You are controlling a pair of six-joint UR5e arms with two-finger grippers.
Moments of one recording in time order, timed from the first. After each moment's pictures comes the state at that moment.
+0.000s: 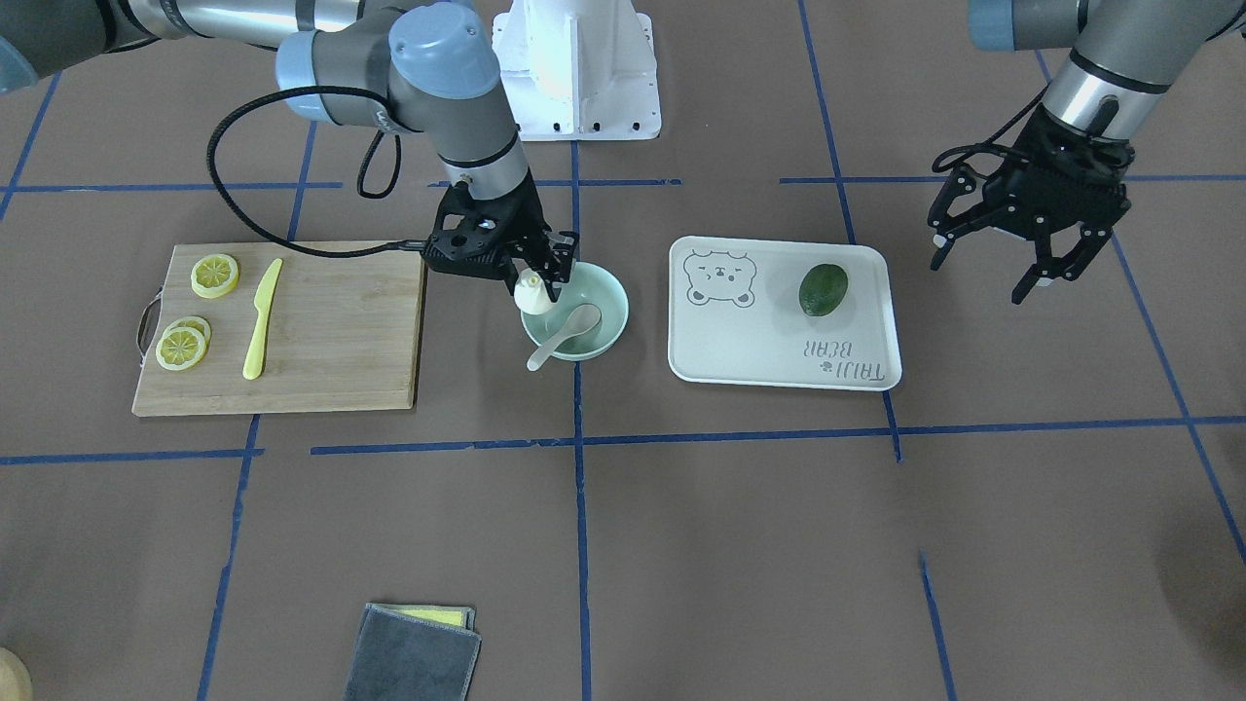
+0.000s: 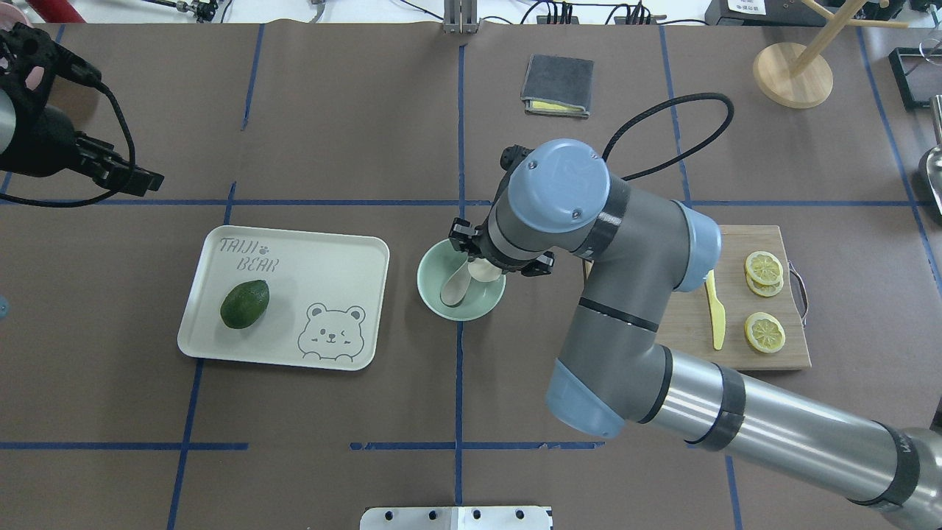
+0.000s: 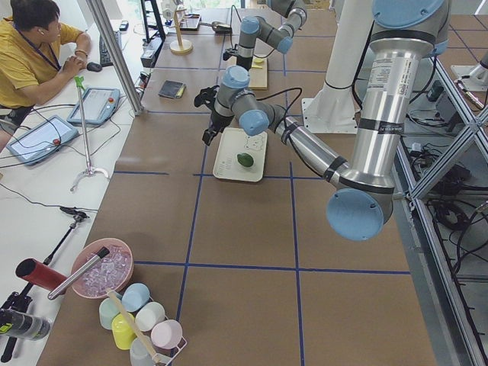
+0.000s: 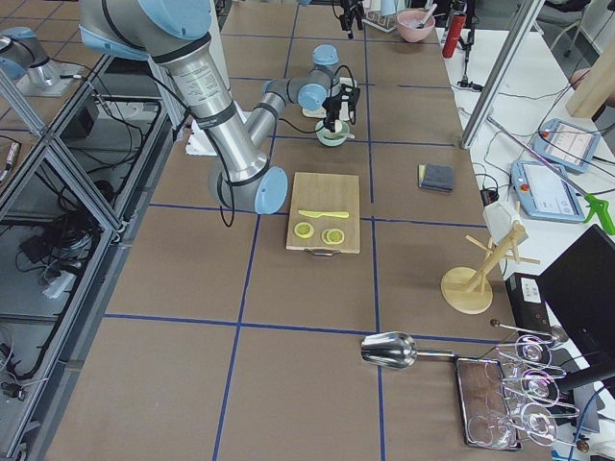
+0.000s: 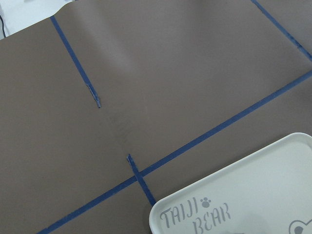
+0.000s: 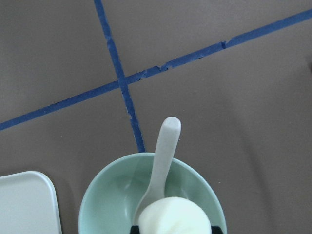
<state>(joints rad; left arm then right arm) -1.01 -1.71 -2.03 -1.86 -2.05 -0.40 0.51 -0.87 1.68 -1.47 1.81 1.58</state>
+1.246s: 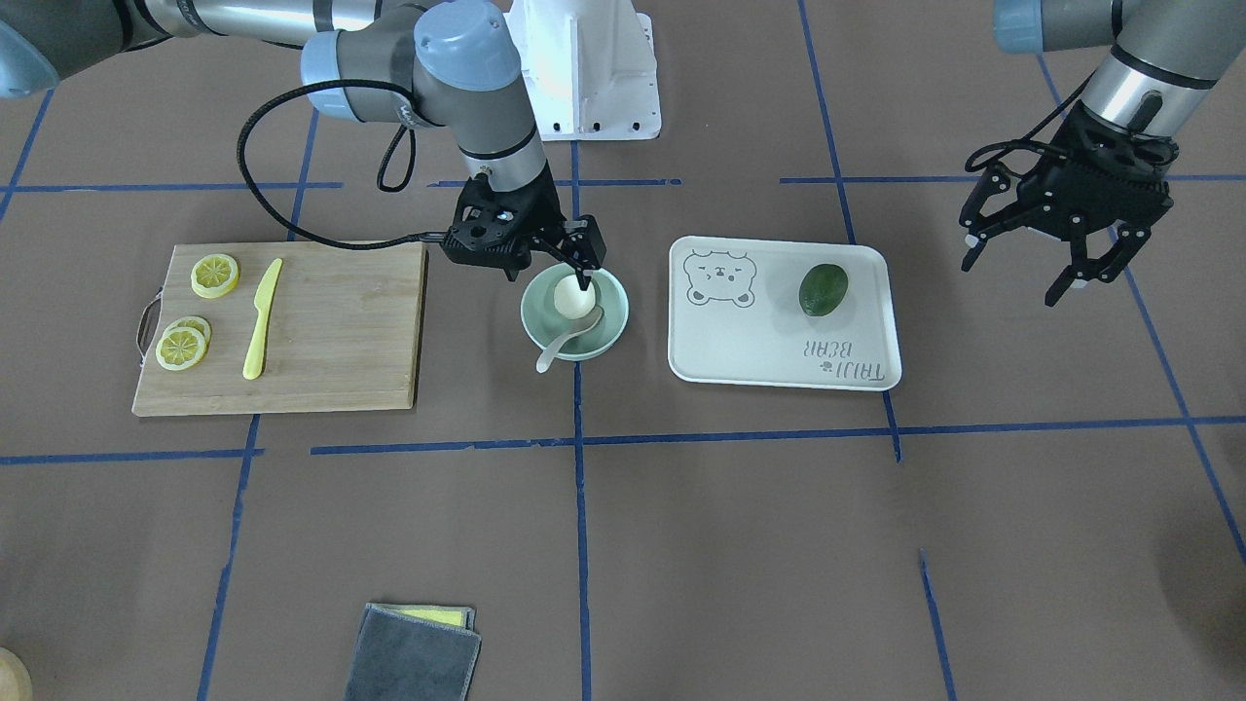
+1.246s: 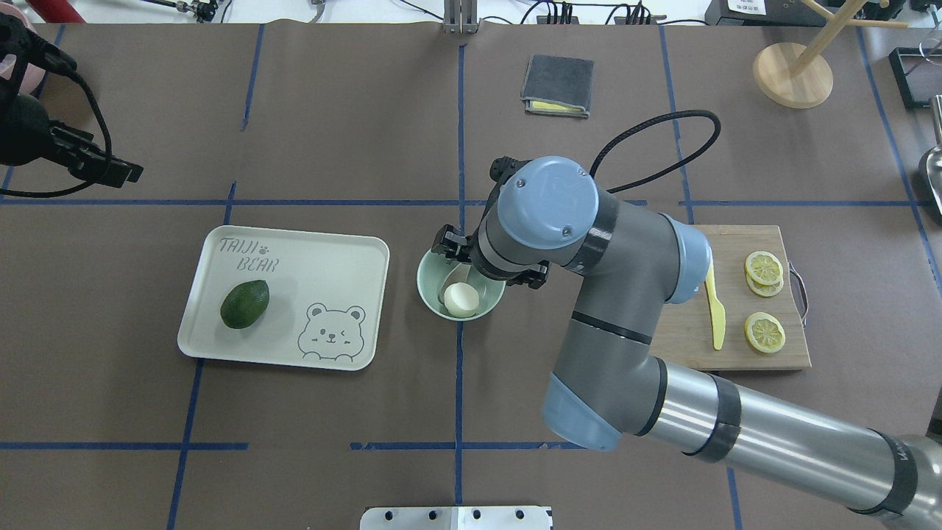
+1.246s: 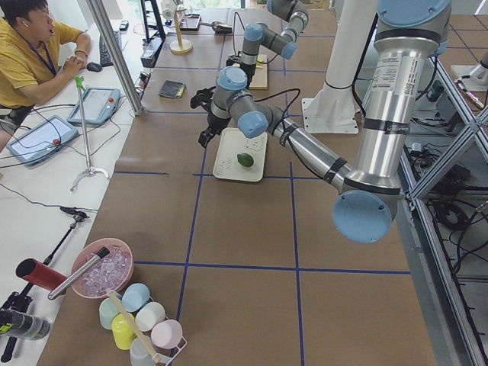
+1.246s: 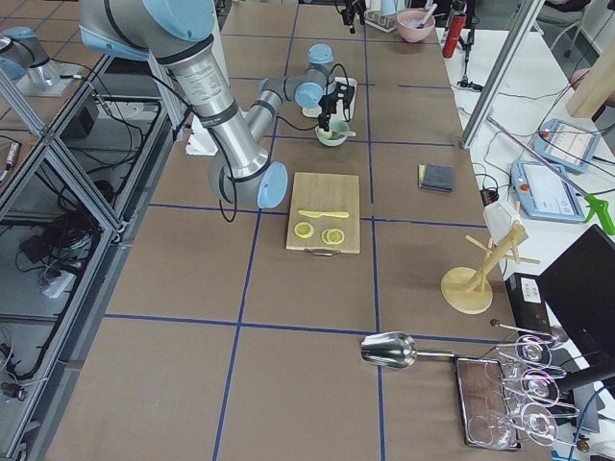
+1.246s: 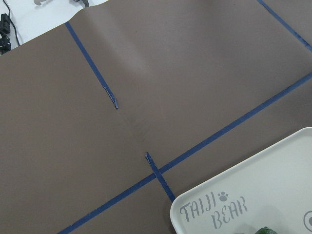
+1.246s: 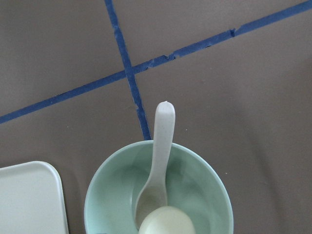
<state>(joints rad) -1.06 -1.69 -2.03 -1.86 -2.07 -0.29 0.51 -0.93 1.75 -1.45 1.81 1.58</state>
